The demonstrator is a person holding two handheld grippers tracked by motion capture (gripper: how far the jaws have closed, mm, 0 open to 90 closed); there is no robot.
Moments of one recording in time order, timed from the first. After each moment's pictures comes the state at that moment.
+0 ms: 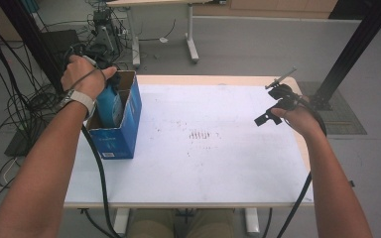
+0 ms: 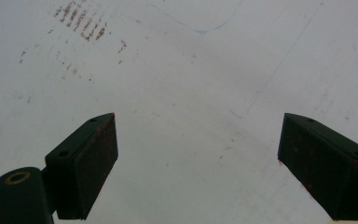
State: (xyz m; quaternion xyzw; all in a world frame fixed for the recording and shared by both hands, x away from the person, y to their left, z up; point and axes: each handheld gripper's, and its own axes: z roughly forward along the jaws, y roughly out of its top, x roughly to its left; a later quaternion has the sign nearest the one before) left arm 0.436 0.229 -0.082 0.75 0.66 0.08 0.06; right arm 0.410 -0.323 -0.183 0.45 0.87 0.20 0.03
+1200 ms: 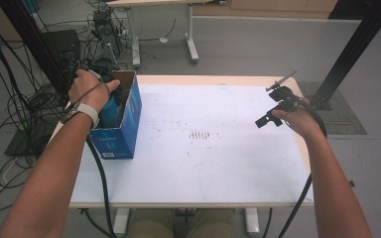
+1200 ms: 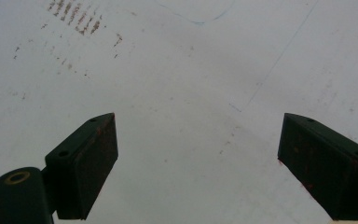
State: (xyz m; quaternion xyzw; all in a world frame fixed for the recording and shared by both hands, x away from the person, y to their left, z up) left arm 0.440 0.233 -0.121 0.75 0.66 0.07 0.06; right arm 0.411 -0.325 -0.189 0.46 0.87 0.20 0.03
